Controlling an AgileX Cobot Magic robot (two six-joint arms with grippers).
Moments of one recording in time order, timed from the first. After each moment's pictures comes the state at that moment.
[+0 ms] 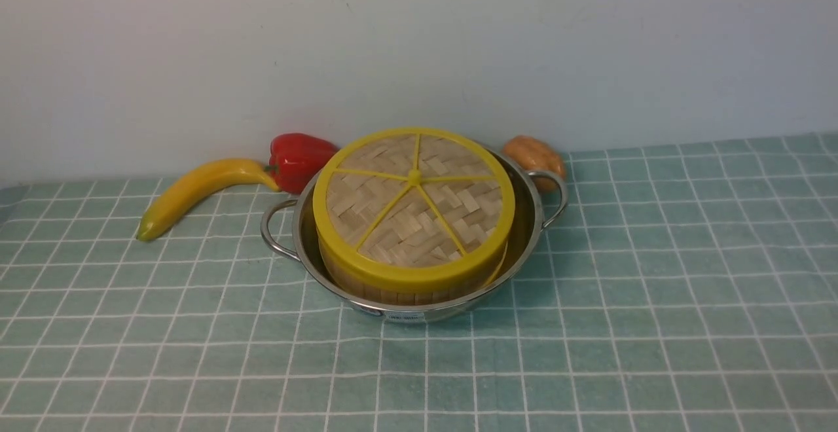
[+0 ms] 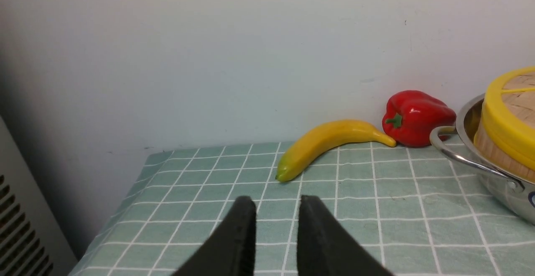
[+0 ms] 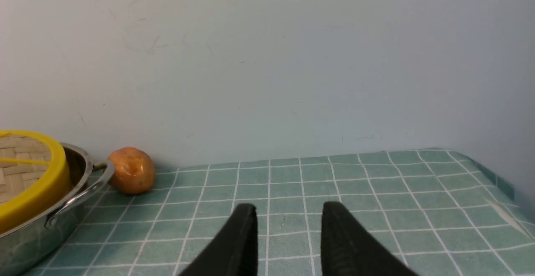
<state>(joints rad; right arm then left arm) -0.03 0.00 0.01 -0.33 0.17 0.49 0.11 0.00 0.01 0.42 0.16 -0.29</state>
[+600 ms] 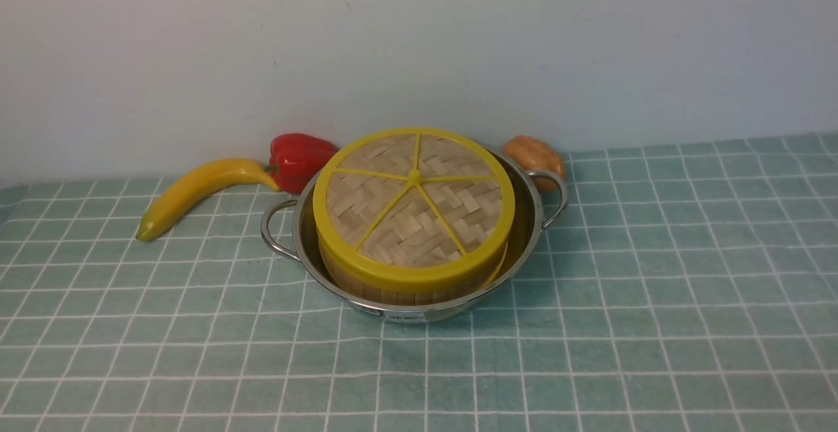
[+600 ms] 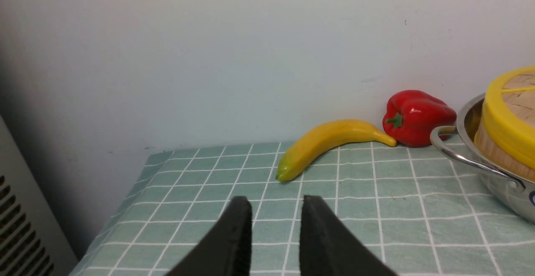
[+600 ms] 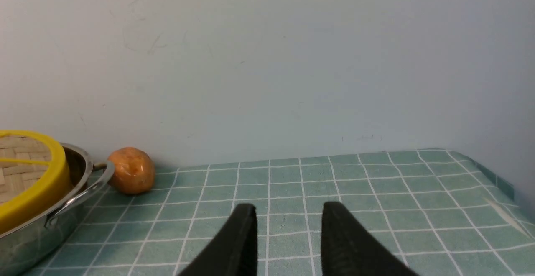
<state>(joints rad) -0.03 0.00 0.01 -0.33 0.17 0.49 0.11 0.00 0.01 0.43 0.16 -0.29</state>
